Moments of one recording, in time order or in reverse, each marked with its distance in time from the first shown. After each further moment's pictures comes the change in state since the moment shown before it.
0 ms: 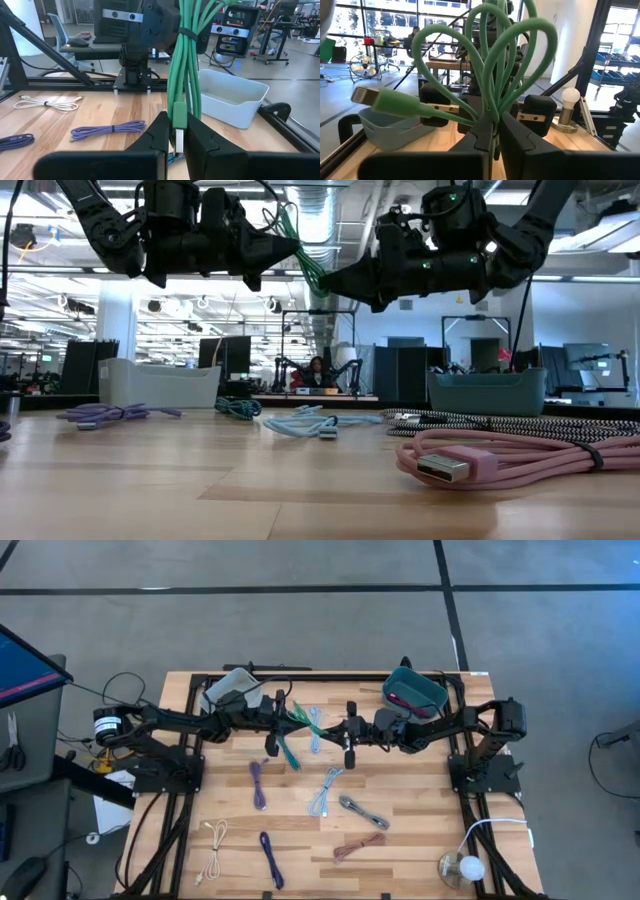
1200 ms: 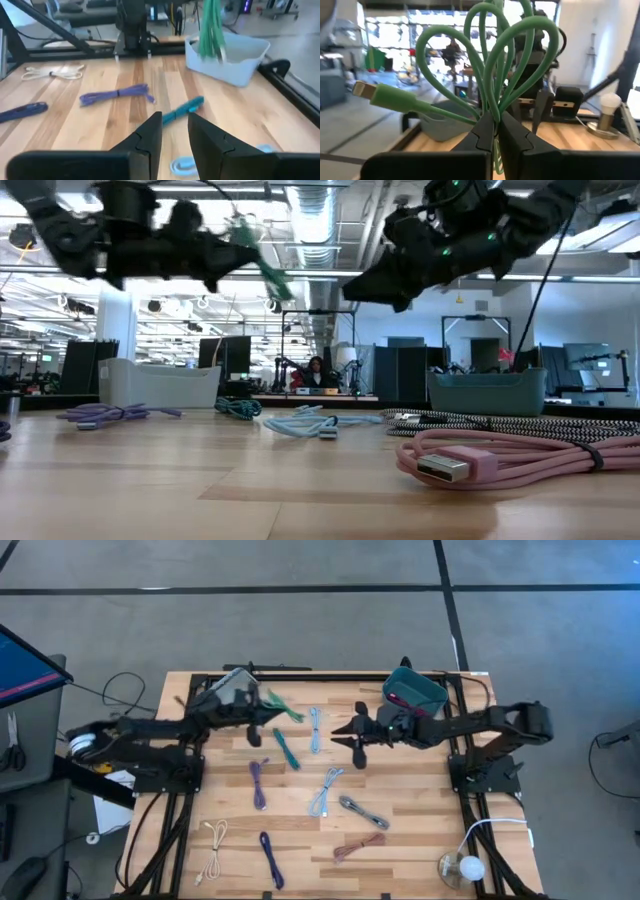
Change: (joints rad) left arm 0.171 -0.255 -0.196 -0.005 -0.040 0.018; right arm -0.001 -0.207 0.001 -0.443 0.006 0.027
